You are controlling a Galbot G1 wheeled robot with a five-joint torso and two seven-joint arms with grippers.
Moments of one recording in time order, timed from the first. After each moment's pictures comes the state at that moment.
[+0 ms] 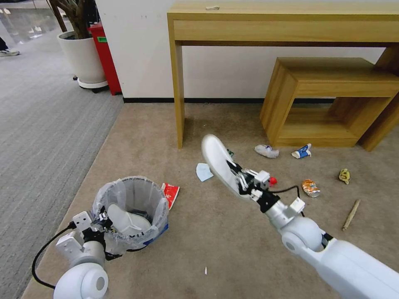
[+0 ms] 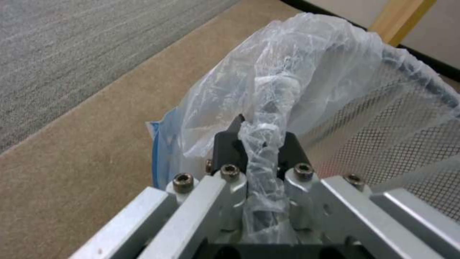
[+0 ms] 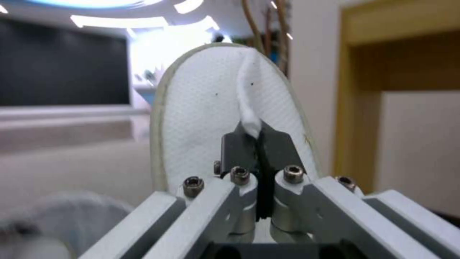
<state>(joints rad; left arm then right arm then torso) 1.56 -1.50 -0.71 -2.18 -0.51 0.38 -0.34 -0.82 0.72 -0.23 1.88 0.77 0.47 -0.08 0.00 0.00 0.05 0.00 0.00</state>
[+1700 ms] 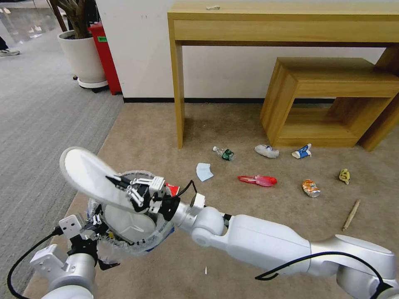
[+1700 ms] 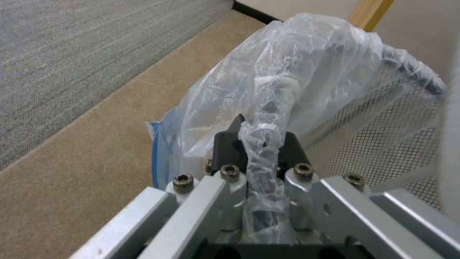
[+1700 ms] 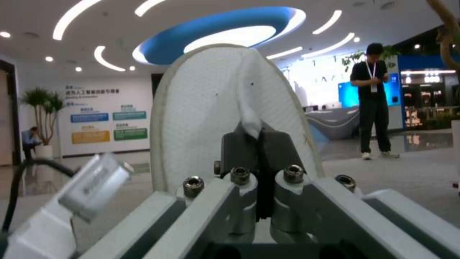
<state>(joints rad) 1.74 -1.51 -0.71 -2.43 -0.53 0.41 -0.33 -0.38 1.20 -0.85 1.60 0.85 0.58 -0.18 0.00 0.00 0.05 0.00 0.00</state>
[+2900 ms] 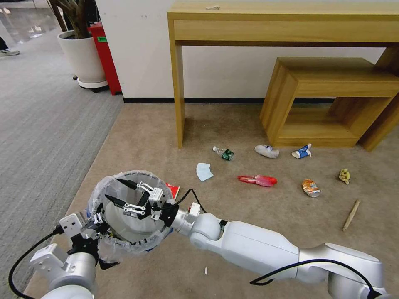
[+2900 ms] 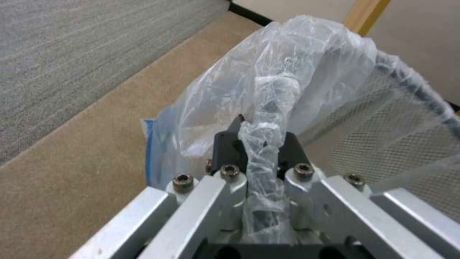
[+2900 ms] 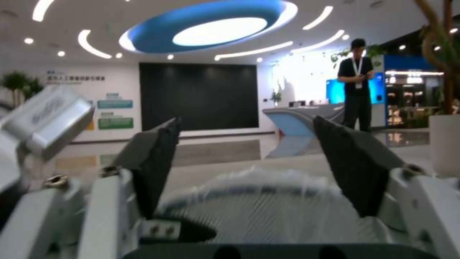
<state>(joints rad) 1.73 -1.51 -0.71 -2.42 -0.54 0.40 -0.33 -0.43 1.25 -0.81 1.49 0.79 0.60 -0.19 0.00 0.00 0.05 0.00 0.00</state>
